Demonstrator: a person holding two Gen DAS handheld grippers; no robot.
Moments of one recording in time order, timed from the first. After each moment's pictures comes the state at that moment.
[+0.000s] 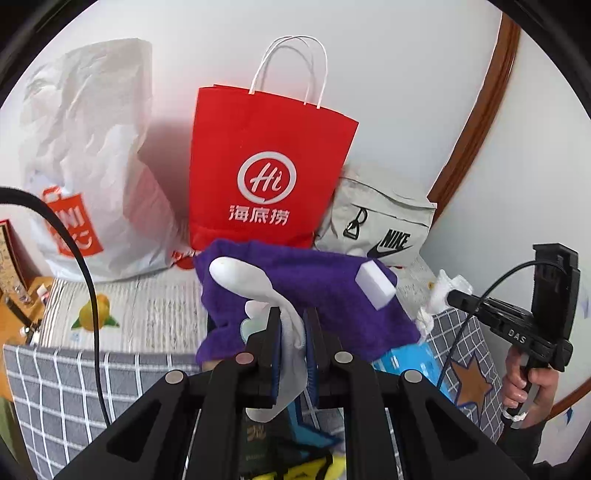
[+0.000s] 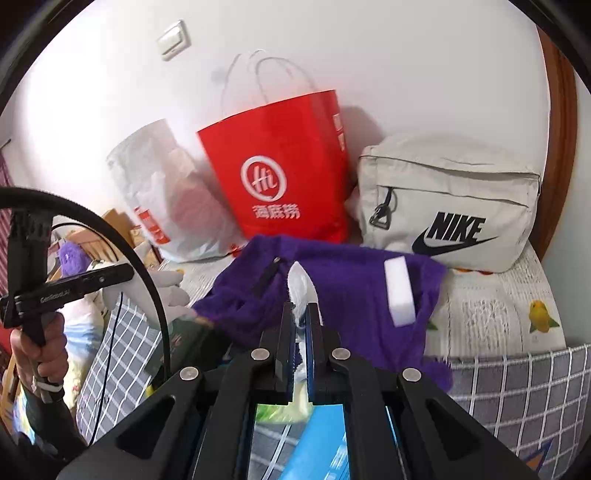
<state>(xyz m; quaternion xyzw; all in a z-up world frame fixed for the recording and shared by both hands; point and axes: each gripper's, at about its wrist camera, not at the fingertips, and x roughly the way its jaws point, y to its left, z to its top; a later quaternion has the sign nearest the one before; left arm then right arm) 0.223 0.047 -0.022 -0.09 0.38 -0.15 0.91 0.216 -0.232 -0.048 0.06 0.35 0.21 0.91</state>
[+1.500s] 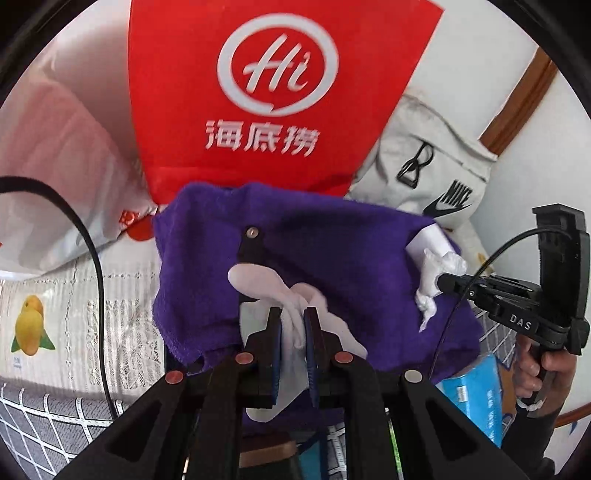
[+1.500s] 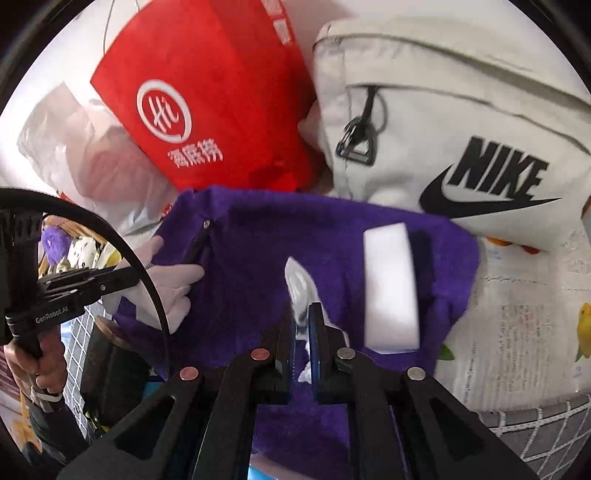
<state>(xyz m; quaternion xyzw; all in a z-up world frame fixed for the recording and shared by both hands) 0.340 0.008 -0.134 -0.07 0.51 -0.15 0.85 0.352 -0.235 -0.144 0.06 0.48 0.20 0.85</state>
